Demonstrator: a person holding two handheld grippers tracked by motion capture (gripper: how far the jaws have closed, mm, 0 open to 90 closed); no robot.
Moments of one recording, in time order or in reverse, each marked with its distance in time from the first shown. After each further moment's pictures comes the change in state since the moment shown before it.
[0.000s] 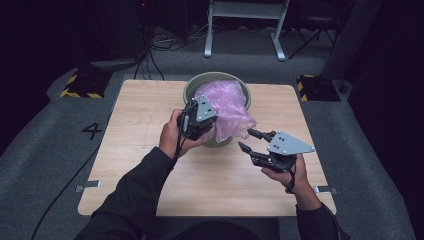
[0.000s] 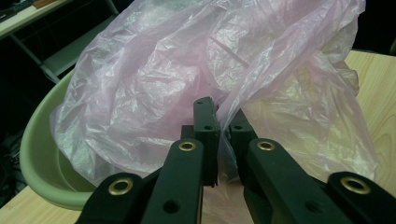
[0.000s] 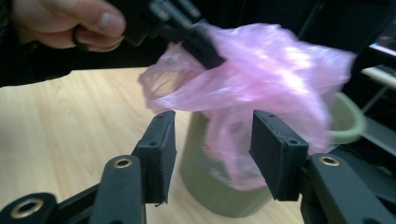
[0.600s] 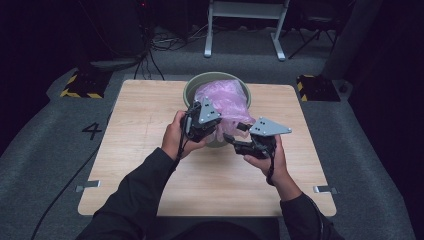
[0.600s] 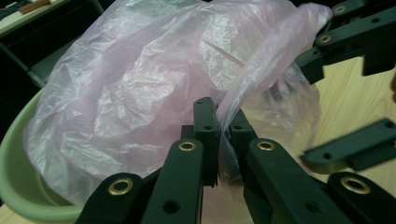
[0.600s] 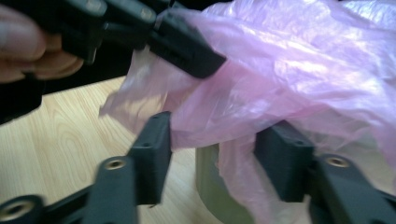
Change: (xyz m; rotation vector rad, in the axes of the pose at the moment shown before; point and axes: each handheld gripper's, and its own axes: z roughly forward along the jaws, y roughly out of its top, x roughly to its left) left arm -0.009 0.002 0.002 -0.019 -0.045 0.019; right arm -0.010 -0.001 0.055 0.033 0.023 0.193
